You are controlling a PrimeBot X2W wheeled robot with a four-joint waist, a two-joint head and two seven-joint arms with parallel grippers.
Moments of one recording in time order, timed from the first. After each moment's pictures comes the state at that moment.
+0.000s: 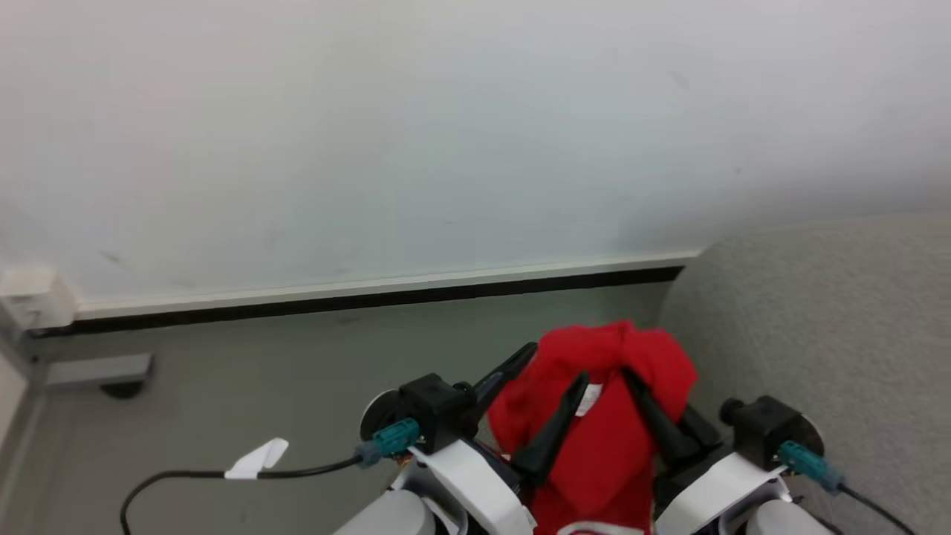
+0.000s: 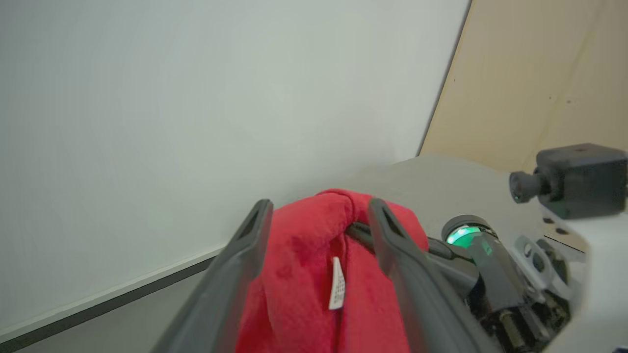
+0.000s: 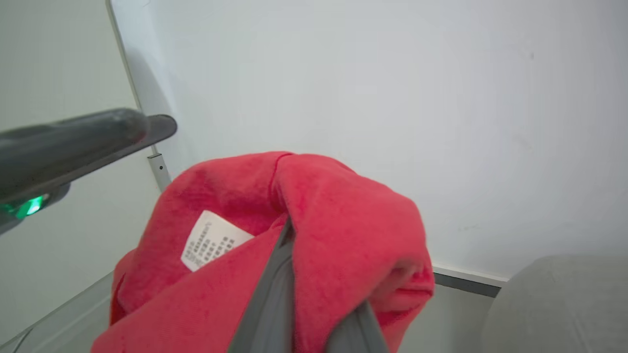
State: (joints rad) left arm -0.47 0.16 -0.82 0.24 -0.58 -0.02 -0.22; right arm -0.36 -0.17 0.57 0.42 0.51 0.13 -0.26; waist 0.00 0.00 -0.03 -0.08
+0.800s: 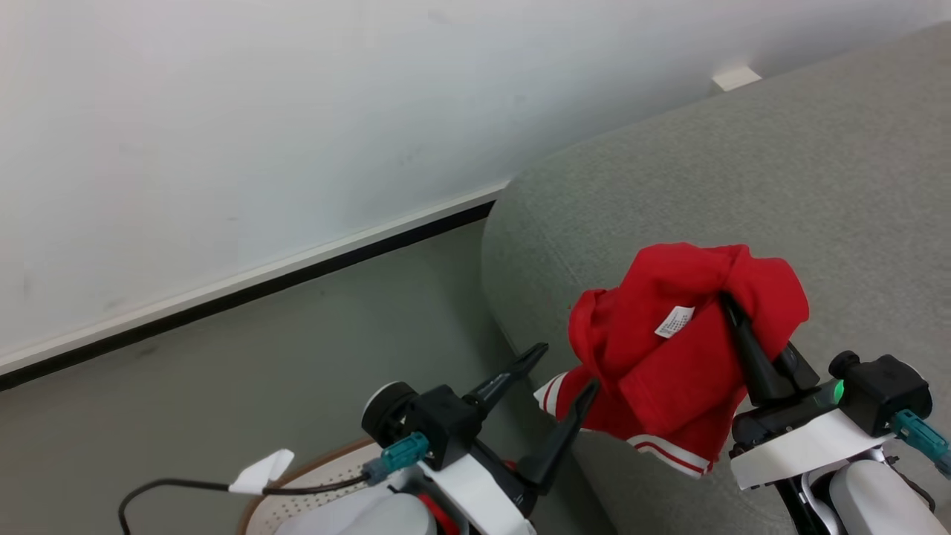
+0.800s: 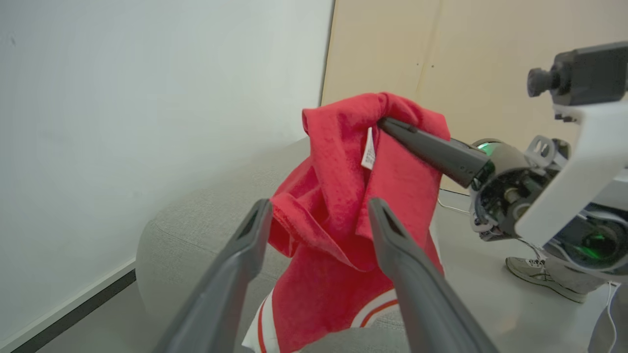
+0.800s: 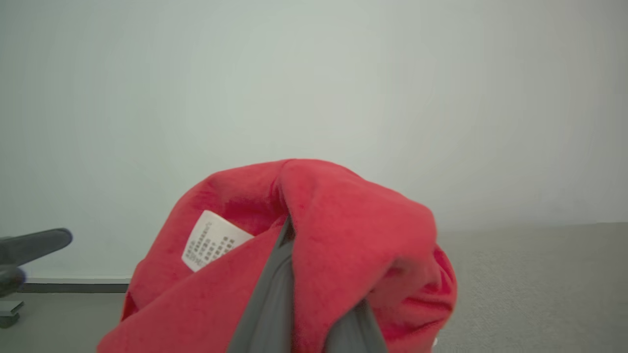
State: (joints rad) left arm -0.47 0.17 -0.83 0.23 -0.46 -0.04 -0.26; right arm -0.34 -0.23 0.33 0.25 0.42 0.13 -0.26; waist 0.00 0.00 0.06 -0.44
